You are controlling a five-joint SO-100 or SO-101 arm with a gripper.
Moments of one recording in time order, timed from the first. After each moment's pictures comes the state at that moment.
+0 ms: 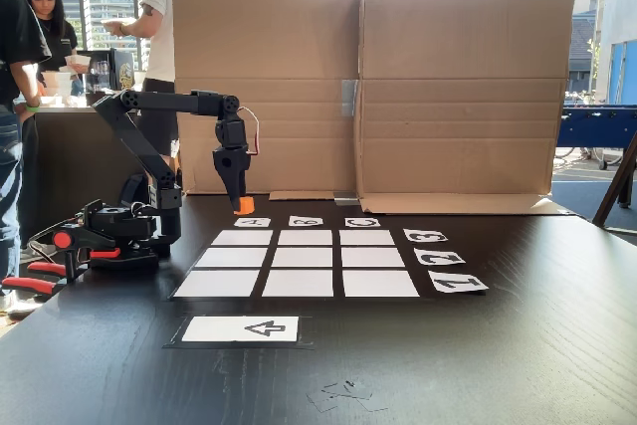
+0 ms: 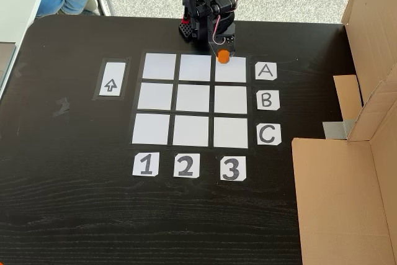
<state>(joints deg) -35.6 117.9 125.8 84.0 29.3</state>
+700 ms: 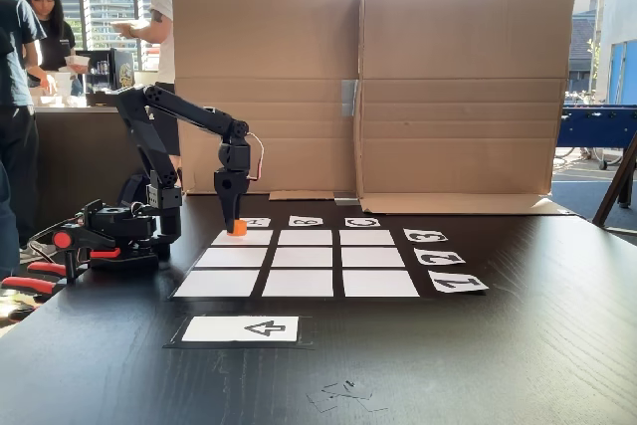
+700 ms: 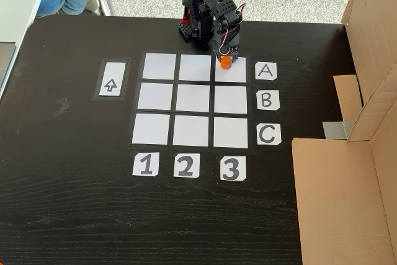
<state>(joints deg) -41.5 104.3 130.0 71.6 36.4</state>
